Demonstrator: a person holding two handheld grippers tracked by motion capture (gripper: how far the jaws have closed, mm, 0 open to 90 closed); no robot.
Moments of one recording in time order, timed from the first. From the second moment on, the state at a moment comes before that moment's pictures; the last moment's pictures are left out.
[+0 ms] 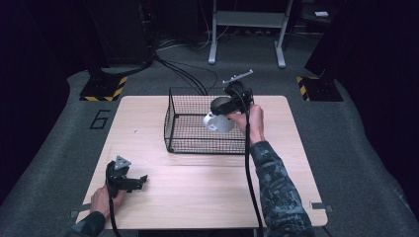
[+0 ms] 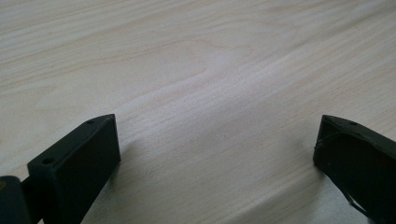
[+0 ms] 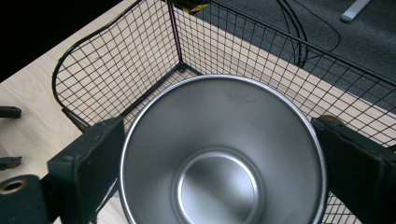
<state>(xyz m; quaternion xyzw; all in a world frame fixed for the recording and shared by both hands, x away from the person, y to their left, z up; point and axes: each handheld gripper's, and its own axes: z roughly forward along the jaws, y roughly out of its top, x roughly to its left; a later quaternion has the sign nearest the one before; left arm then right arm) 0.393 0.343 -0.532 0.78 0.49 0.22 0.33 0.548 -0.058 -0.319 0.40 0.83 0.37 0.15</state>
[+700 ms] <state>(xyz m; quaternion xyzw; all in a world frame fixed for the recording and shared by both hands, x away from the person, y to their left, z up) 0.393 0.343 -0.533 0.78 0.49 0.22 0.33 0.584 -0.039 -0.349 0.42 0.83 0.34 0.14</state>
